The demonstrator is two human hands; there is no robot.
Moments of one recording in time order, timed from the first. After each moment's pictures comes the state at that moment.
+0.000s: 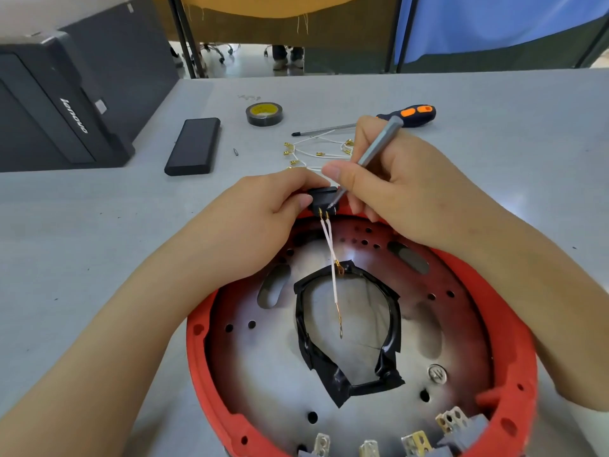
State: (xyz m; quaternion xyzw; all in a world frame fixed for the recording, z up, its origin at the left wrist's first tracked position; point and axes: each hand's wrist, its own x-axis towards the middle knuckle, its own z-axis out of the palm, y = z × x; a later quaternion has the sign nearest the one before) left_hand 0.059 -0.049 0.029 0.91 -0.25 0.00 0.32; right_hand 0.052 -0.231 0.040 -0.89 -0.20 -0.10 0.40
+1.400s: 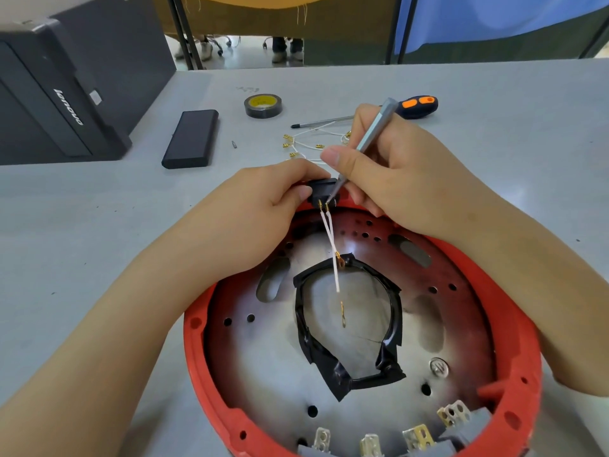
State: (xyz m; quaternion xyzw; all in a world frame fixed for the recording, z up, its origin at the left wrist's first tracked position) left_hand 0.060 -0.049 0.029 0.92 -0.24 0.00 0.31; right_hand 0.058 -0.228 0.037 -0.87 -0.20 -0.10 0.44
